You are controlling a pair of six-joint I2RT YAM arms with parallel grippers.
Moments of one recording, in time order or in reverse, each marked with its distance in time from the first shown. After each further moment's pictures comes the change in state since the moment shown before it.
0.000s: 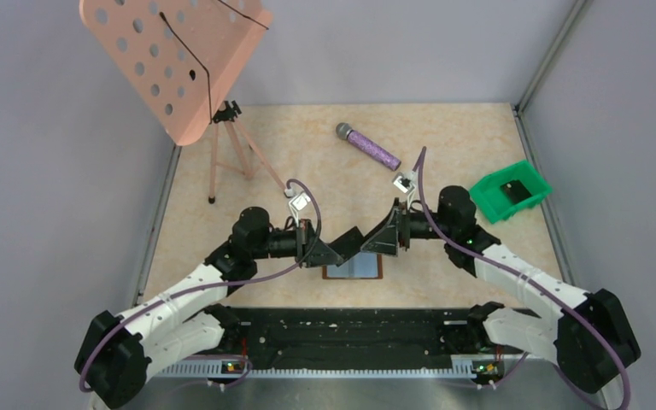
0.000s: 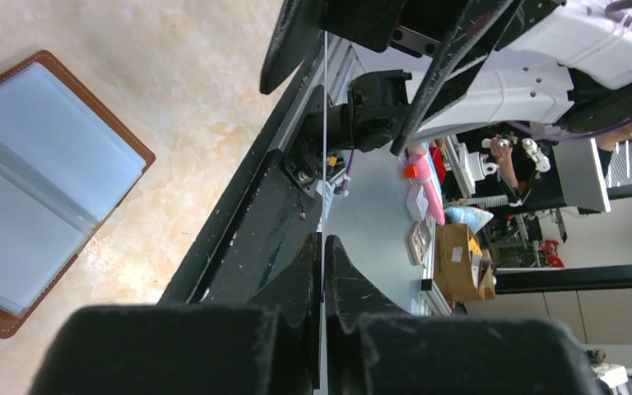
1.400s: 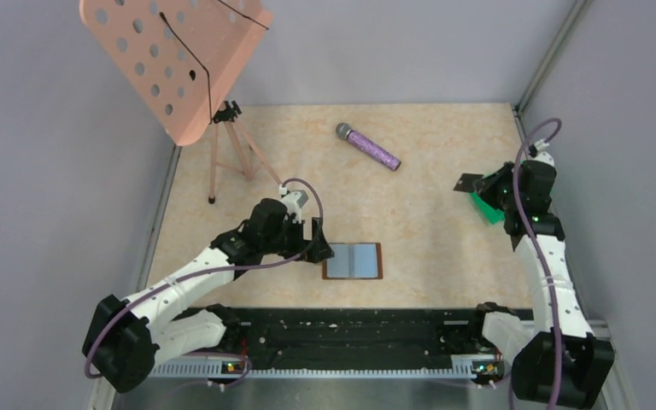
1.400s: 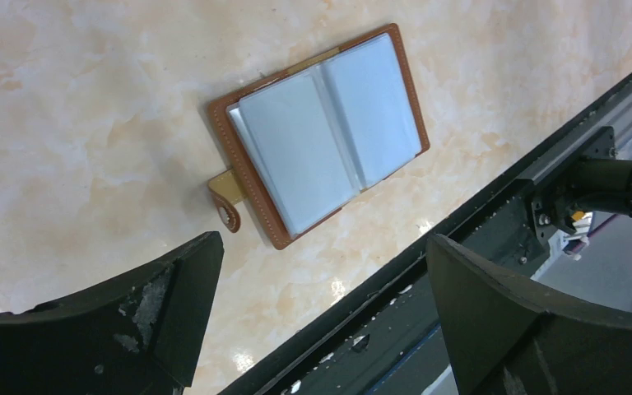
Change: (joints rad) left arm 0.002 0.128 0.171 -0.543 -0.469 0.322; right arm -0.637 -0.061 0.248 -0.612 0.737 -0.056
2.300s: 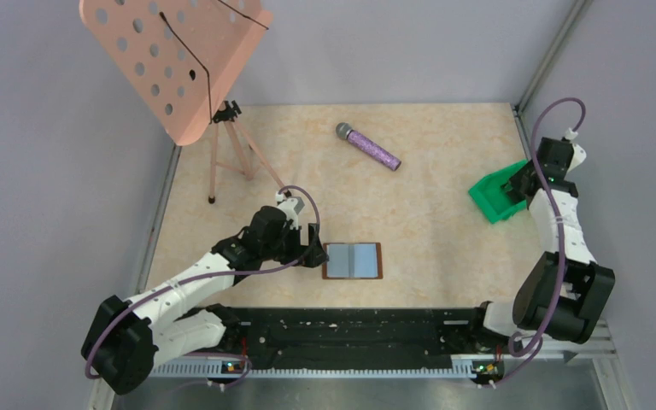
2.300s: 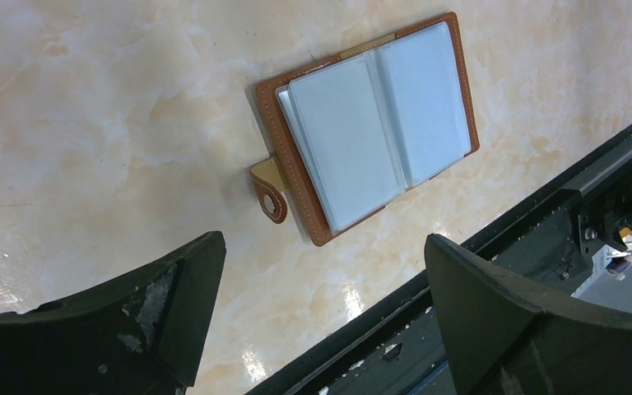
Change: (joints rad) left arm 0.000 -0.020 -0.089 0.037 -0.088 0.002; right arm -0.214 0.352 0.222 -0.094 0.324 -0.074
